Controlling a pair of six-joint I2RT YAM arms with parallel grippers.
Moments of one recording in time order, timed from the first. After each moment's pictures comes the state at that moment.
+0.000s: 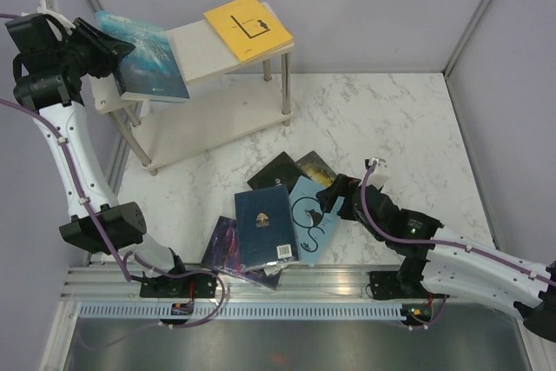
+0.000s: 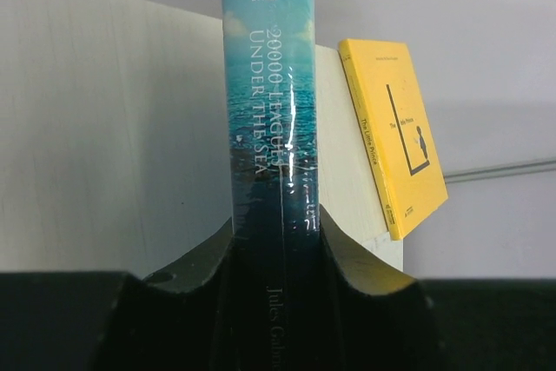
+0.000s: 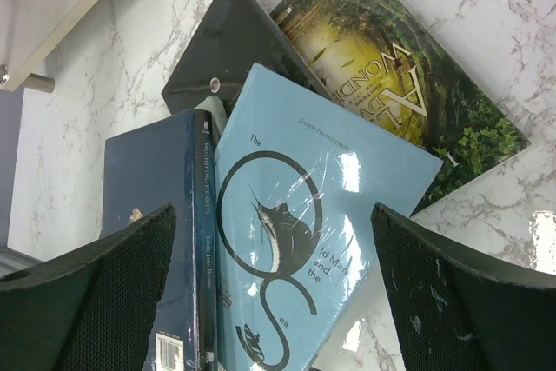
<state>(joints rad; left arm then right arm) 0.40 1.61 2.14 -0.89 0.54 -0.59 0.99 0.78 0.54 -0.34 0.49 0.95</state>
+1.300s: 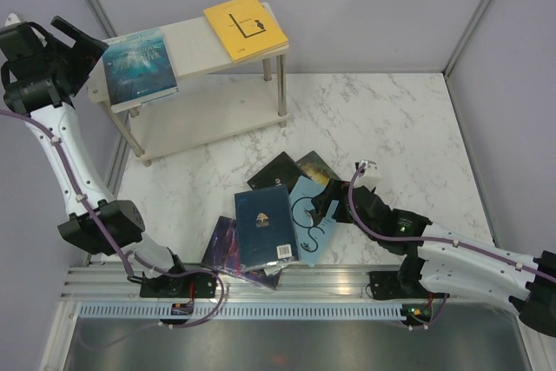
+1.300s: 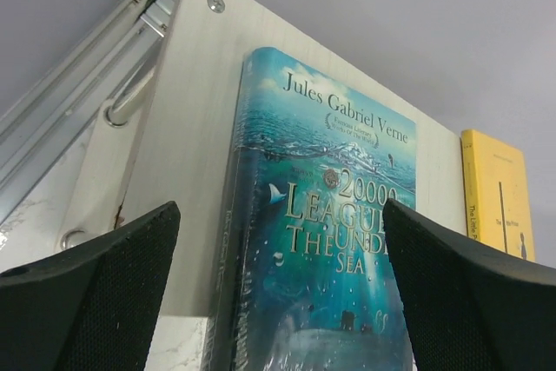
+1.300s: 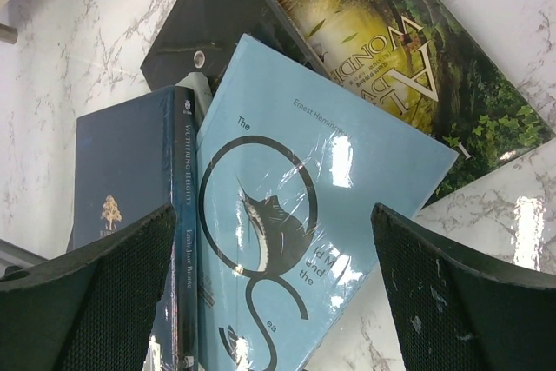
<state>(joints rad) 0.49 1.64 2.10 -0.86 0.30 -0.59 0.99 0.86 0.51 -0.26 0.44 0.94</state>
